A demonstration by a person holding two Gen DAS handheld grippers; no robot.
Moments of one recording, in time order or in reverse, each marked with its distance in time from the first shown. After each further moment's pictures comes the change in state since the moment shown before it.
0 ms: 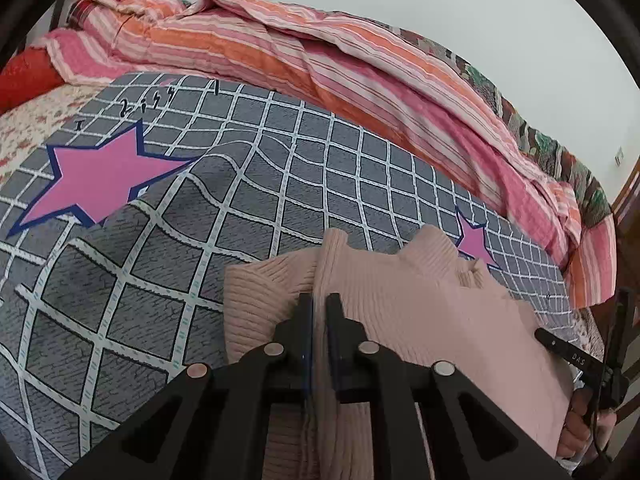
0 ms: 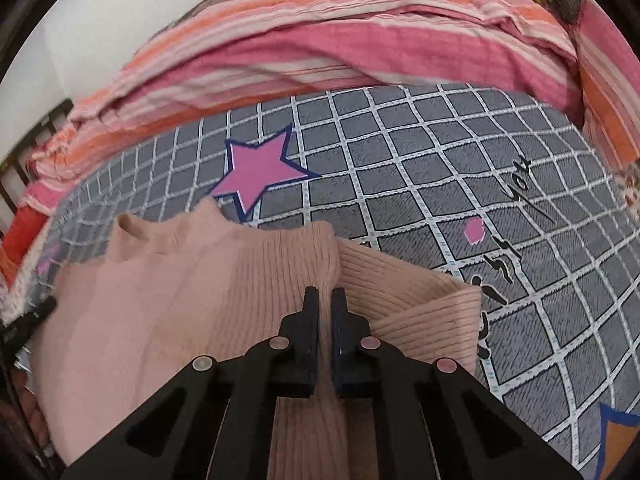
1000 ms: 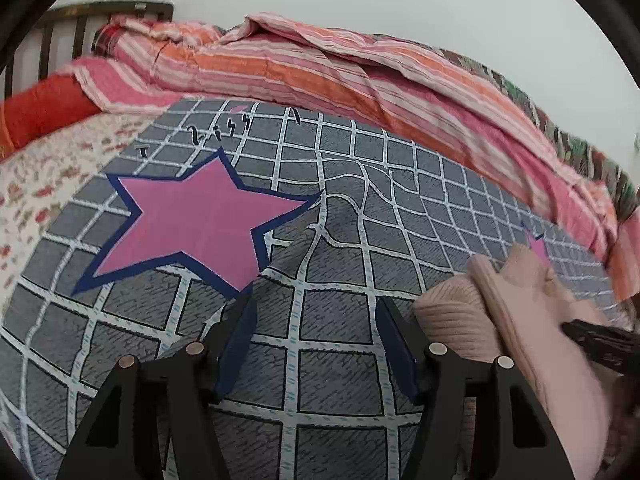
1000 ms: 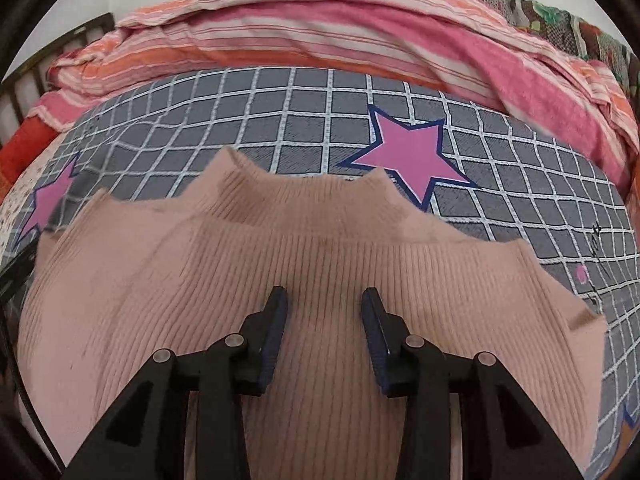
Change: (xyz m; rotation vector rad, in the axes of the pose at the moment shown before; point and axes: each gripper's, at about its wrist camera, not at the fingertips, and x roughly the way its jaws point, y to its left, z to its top) left arm -0.003 0.082 0.015 0.048 -0.098 0.111; right arm 0.029 0.141 -0.012 -0.222 0.065 -0.045
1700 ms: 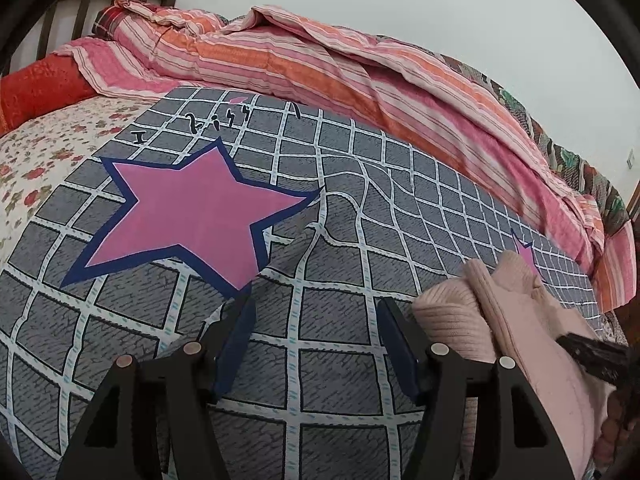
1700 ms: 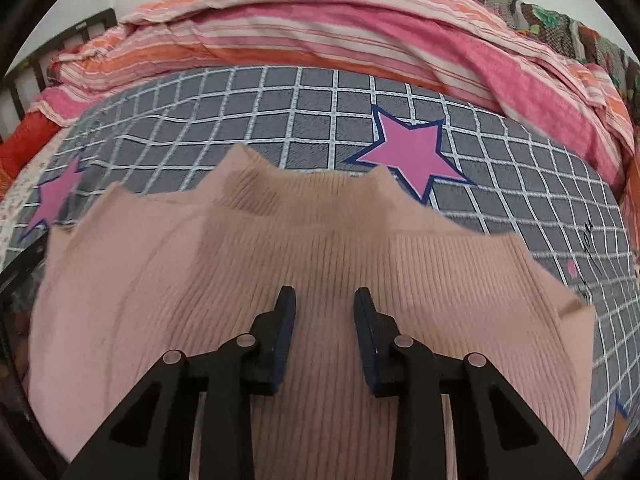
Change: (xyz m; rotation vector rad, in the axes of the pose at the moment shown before) left arm 0.002 0.007 -0.001 -0.033 0.010 -0.042; right arm -0.023 0.011 -0.010 -0.008 0.009 -0.005
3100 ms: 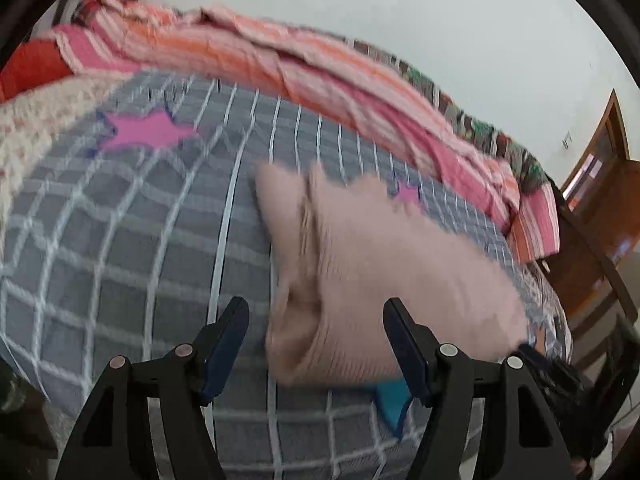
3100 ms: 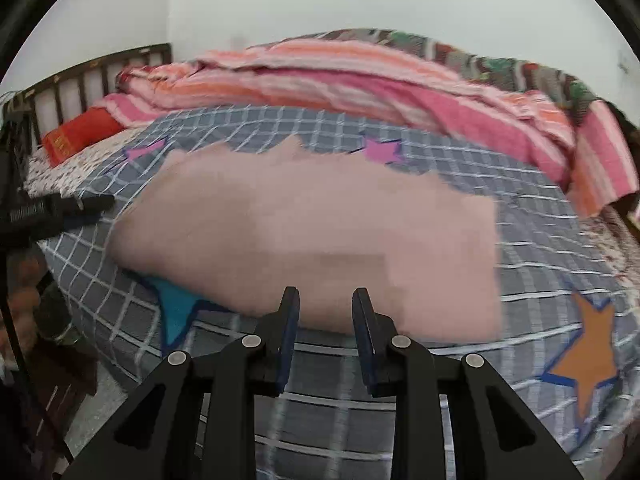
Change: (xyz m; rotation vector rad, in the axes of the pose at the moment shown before) left arm -0.127 -0.065 -0.072 0.020 0.062 -0.218; right arm -0.144 -0.024 -0.166 -0.065 -0.264 0.015
